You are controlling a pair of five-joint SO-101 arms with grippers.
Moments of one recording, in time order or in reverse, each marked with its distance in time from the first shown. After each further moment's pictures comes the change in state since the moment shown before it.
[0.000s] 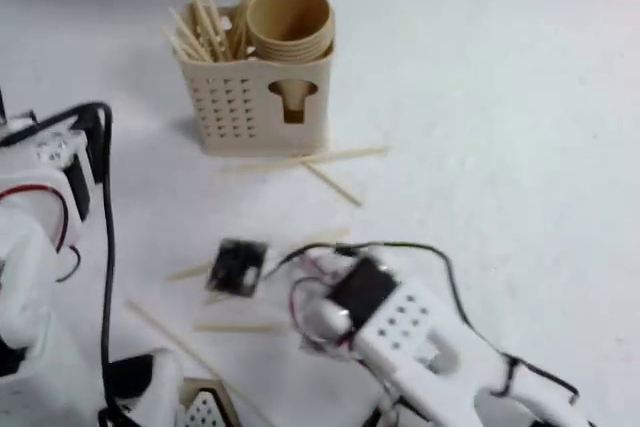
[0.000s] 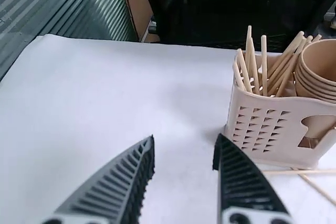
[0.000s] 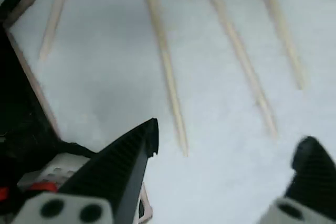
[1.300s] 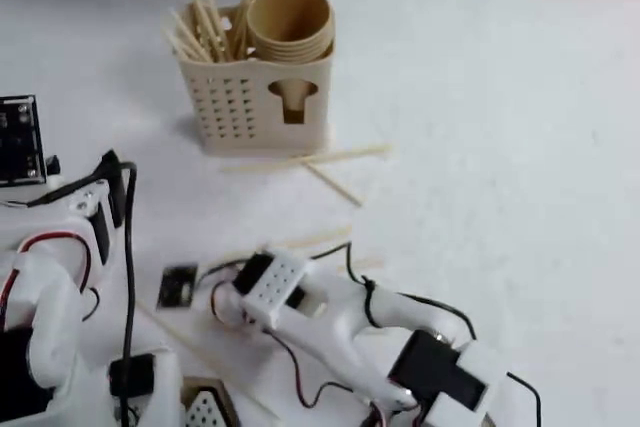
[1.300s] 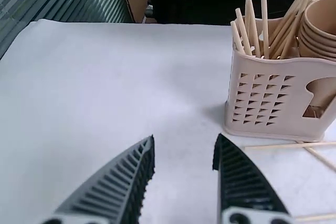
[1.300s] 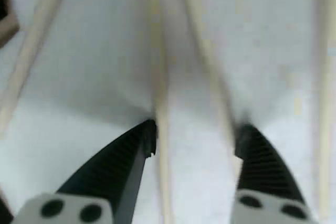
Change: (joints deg) left arm 0.0 -13.4 17.1 -2.0 -2.3; right arm -4.0 44.0 -7.1 -28.2 1.5
